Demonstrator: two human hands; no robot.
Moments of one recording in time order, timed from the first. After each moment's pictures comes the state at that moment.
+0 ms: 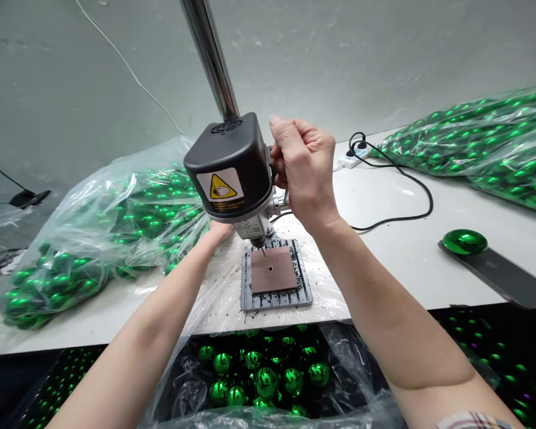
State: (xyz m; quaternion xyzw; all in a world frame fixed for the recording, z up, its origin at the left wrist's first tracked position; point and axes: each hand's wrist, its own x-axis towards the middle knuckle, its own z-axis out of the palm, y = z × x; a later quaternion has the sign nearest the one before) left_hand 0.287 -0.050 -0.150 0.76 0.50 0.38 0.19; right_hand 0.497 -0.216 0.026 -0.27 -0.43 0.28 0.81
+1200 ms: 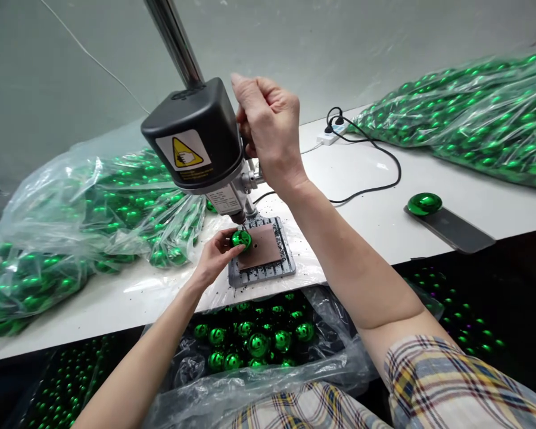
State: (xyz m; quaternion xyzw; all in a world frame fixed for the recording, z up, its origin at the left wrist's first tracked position) left_hand 0.293 -0.211 -0.166 0.66 0.41 0.36 0.52; right_hand 0.498 -0.222 0.032 -0.29 -0.43 0.31 0.80
